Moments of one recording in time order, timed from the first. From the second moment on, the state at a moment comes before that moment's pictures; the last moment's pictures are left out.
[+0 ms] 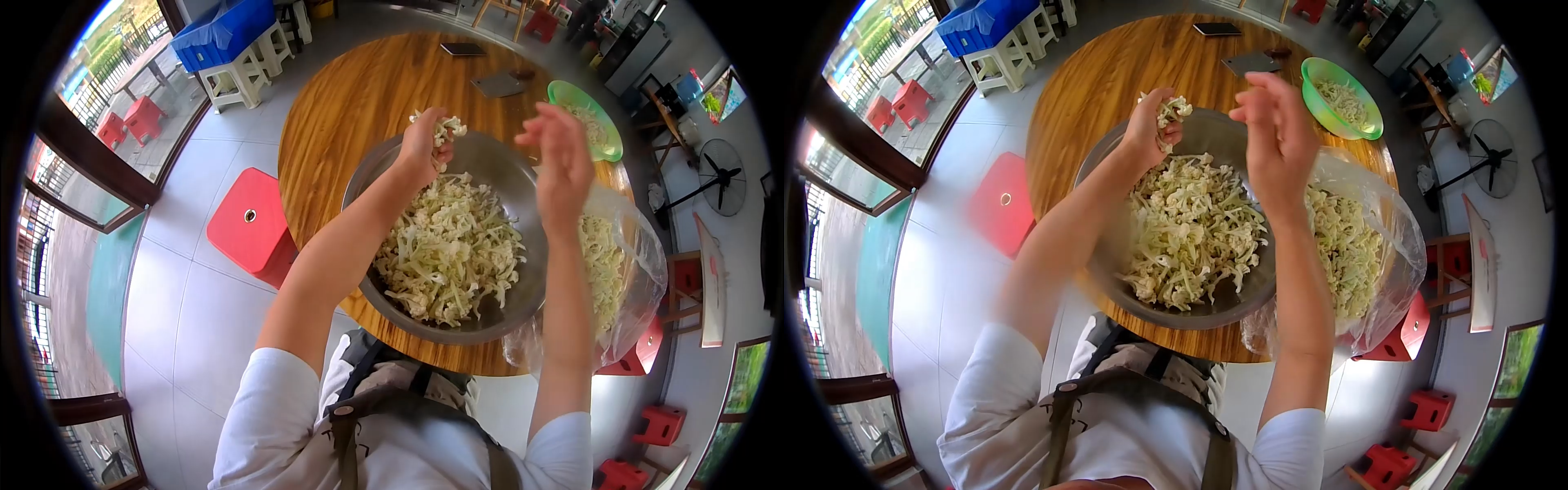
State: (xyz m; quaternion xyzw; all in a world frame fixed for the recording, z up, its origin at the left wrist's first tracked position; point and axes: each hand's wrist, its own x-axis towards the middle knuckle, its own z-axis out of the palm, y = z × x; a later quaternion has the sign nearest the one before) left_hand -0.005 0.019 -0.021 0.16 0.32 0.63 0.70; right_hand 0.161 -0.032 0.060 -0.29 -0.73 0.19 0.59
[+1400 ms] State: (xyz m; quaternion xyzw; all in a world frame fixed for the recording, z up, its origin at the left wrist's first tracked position) left_hand 0.002 0.011 -0.003 0.14 0.26 0.59 0.75; right_hand 0.153 0.008 0.007 -0.38 -0.67 0.44 0.47
